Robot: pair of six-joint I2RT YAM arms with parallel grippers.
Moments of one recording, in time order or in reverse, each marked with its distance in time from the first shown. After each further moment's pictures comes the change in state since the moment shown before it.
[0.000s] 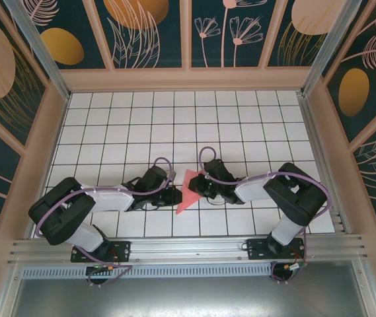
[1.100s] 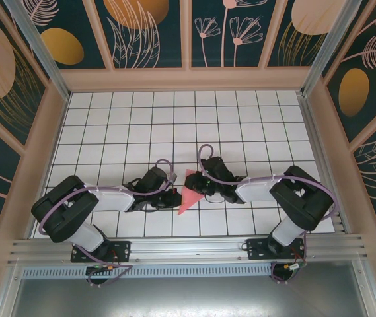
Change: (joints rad) left arm 0.002 0.032 -0.012 0.024 0.057 0.007; right arm 0.025 -0.058 0.032 -0.006 -0.024 -0.036
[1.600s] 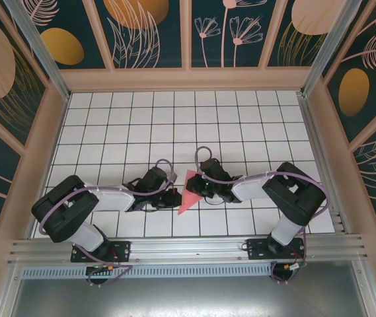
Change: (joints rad) left arm 0.000 0.001 0.002 -0.001 0.000 0.001; right arm 0.004 0.069 0.016 -0.063 0.059 -0.007
